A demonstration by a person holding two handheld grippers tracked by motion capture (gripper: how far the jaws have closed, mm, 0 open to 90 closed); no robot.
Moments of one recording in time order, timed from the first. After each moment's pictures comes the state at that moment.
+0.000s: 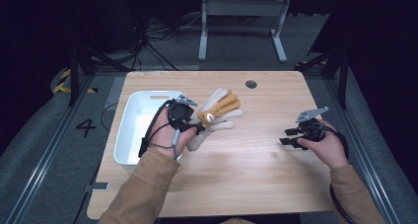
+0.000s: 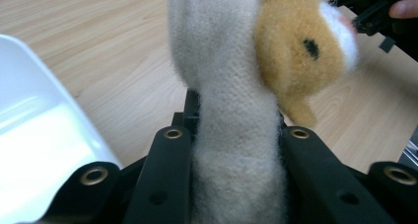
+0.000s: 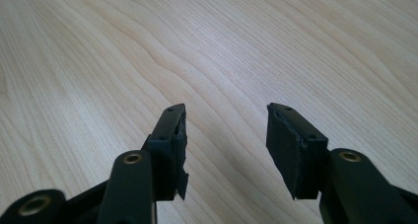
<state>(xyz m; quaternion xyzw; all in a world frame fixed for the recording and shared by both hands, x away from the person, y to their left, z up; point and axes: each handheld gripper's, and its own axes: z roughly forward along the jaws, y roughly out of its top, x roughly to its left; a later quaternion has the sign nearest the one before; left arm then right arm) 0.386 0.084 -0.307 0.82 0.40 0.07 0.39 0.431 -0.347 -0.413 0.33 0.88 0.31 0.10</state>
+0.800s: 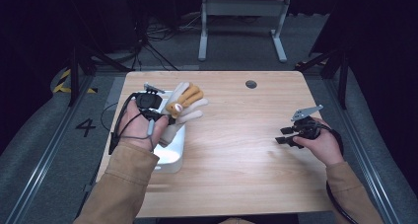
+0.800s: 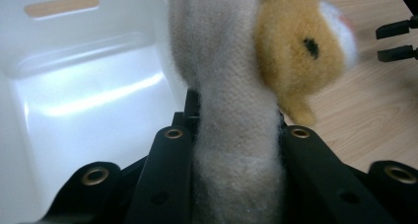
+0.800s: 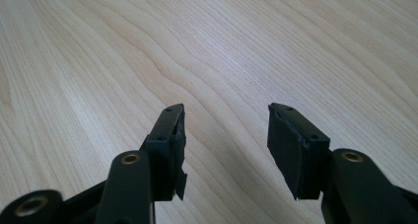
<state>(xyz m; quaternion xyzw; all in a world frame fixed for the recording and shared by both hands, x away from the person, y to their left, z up) 0.391 0.140 -0.282 0.77 0.55 0.07 0.32 0.440 -0.337 -0.414 0.33 0.89 0.31 0.09</state>
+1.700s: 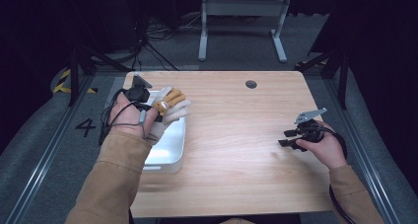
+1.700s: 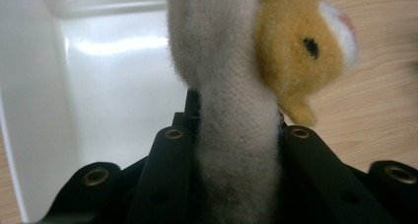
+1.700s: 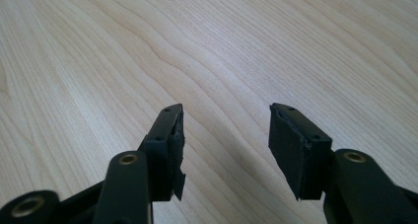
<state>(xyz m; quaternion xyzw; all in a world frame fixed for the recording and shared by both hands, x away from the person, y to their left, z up) 0.415 0.167 -0.283 0.74 0.63 0.03 0.24 0.431 -0.346 -0.419 0.34 0.88 0.31 0.09</state>
